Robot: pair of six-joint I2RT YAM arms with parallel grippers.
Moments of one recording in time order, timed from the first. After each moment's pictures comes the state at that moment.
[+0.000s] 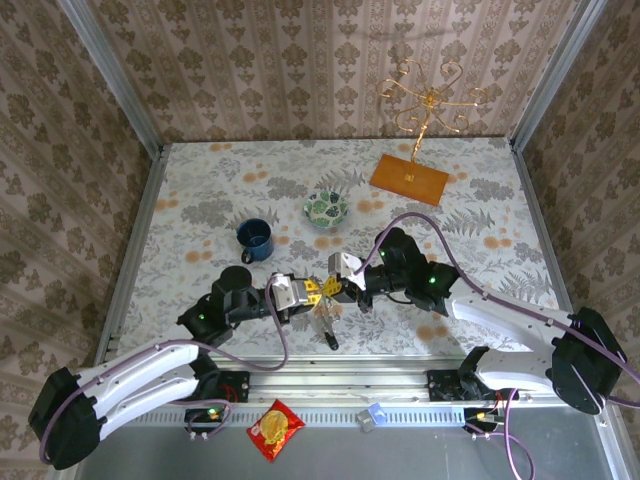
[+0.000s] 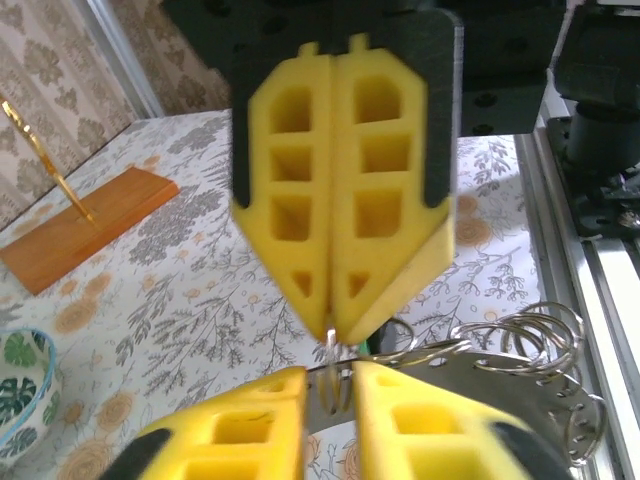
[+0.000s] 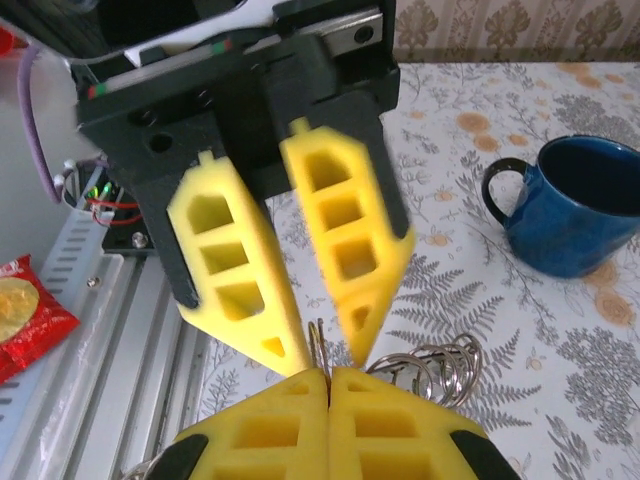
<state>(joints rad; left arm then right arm) -0.84 0.78 0.33 0.19 0.48 0.35 0.78 1.19 0.75 -0.10 -0.61 -0.40</state>
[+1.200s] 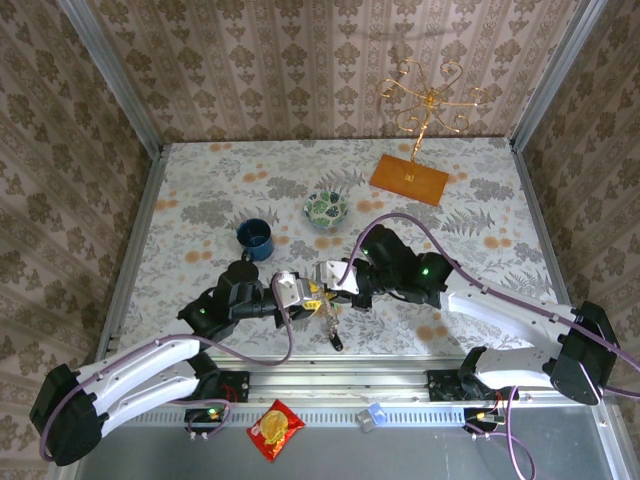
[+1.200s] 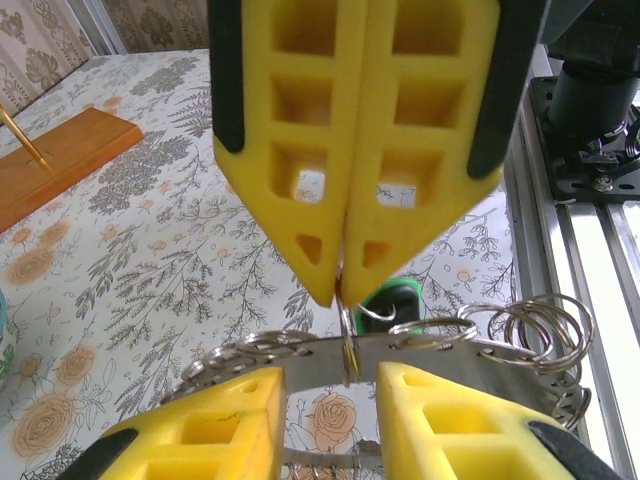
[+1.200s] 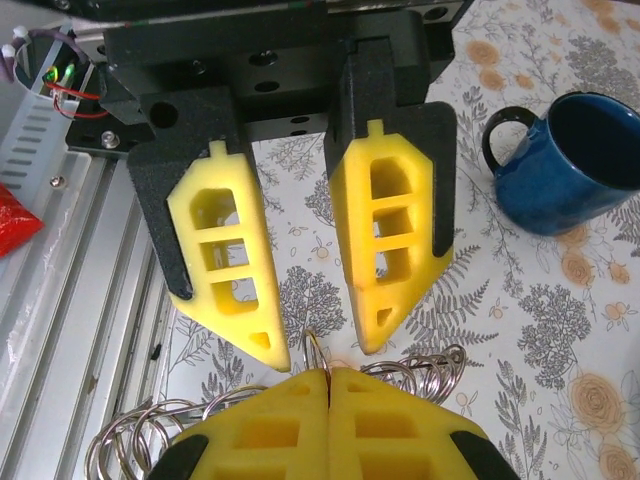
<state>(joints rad) -0.84 0.82 0.40 0.02 0.50 0.35 0.87 1.24 0.94 -0.43 -0.41 -0.59</state>
